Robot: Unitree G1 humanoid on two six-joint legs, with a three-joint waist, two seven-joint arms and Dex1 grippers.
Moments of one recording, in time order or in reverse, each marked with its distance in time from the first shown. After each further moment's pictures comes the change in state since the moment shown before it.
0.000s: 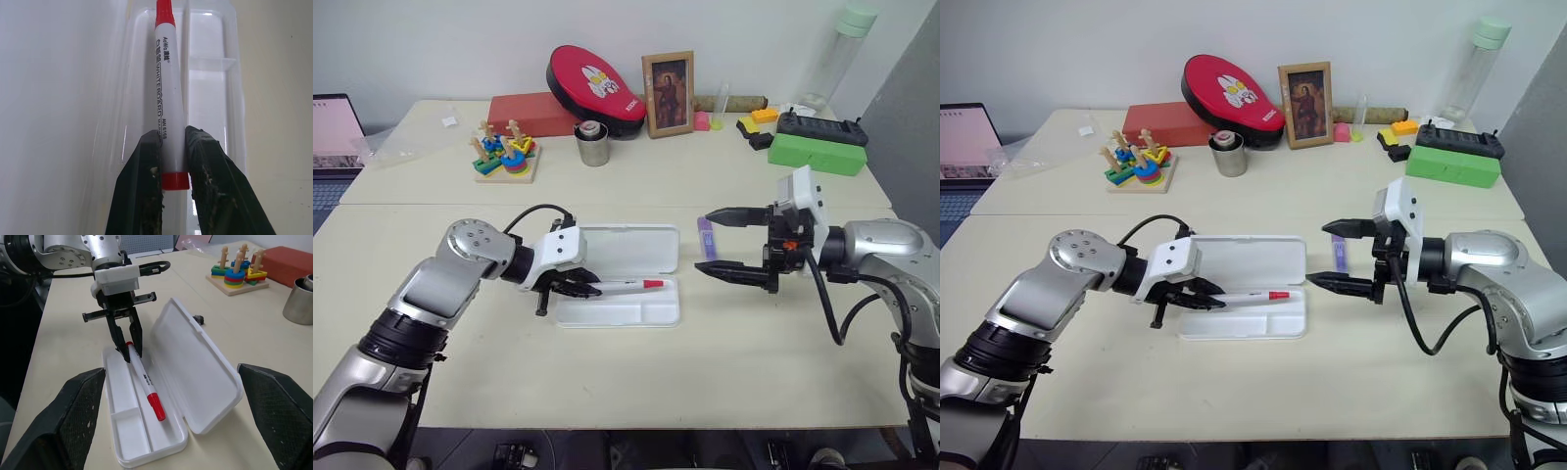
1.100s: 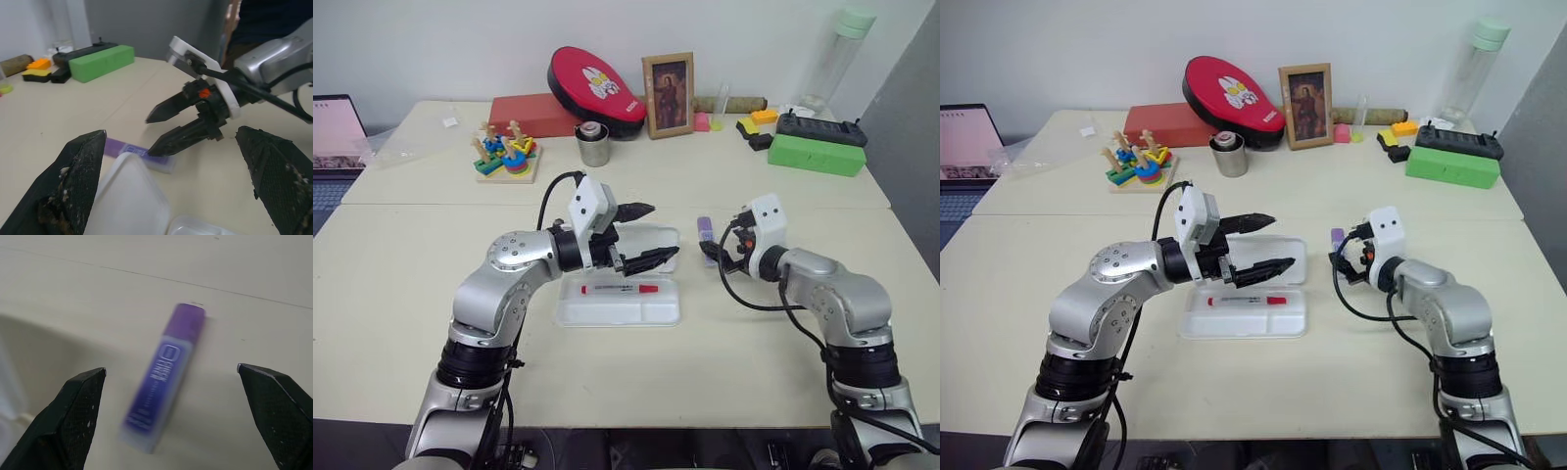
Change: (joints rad) left arm 0.077 -0.444 0.245 -0.266 -0.226 0.174 0.466; right arm 0.027 0.426 0.007 0.208 -0.327 0.264 -0.791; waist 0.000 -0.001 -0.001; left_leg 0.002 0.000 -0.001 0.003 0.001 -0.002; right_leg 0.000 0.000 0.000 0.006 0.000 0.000
